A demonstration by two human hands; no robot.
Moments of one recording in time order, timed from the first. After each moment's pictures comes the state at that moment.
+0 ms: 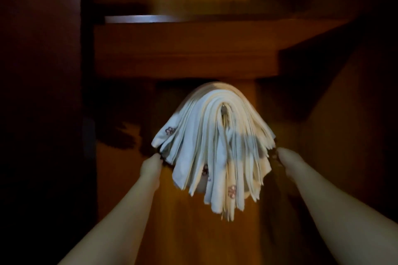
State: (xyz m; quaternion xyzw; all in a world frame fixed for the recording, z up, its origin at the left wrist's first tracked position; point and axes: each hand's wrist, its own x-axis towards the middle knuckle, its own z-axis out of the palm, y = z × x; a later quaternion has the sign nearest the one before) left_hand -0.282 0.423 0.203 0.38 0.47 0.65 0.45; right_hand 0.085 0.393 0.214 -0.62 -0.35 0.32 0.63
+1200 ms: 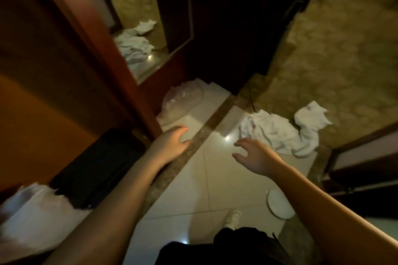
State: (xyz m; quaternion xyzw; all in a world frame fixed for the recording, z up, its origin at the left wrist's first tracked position) left_hand 0.202 0.017 -0.222 0.90 0.27 -0.10 0.32; right_hand 0.349 -0.226 -0.255 -0.88 -0.37 0.26 0.12
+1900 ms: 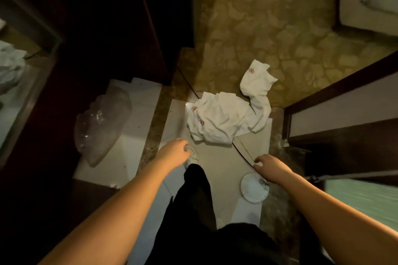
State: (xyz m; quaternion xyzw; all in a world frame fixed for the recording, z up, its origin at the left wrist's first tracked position) left_hand 0.629 -0.048 -0.425 0.89 0.07 -0.38 0.23; right_hand 0.641 -0.375 -0.428 -0.88 0.01 0.47 0.07
